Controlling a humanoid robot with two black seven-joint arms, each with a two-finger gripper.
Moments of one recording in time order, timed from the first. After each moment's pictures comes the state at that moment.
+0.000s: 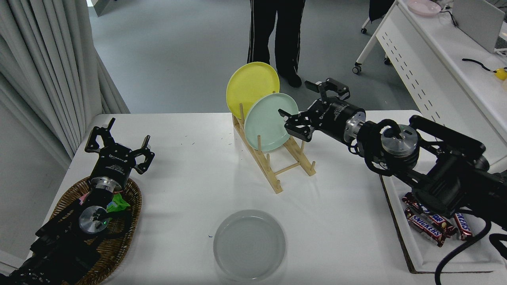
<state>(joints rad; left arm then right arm) -0.50 0.25 -1.08 -0.53 0.10 -0.58 -0.44 0.91 -0.43 0.54 1.14 0.71 -0.04 0.12</state>
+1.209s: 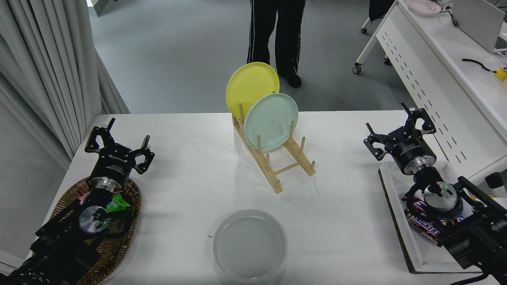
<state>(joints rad) -0.50 0.25 -1.08 -0.52 0.10 -0.58 -0.44 0.56 -0.29 0.99 0.73 0.13 0.26 0.21</state>
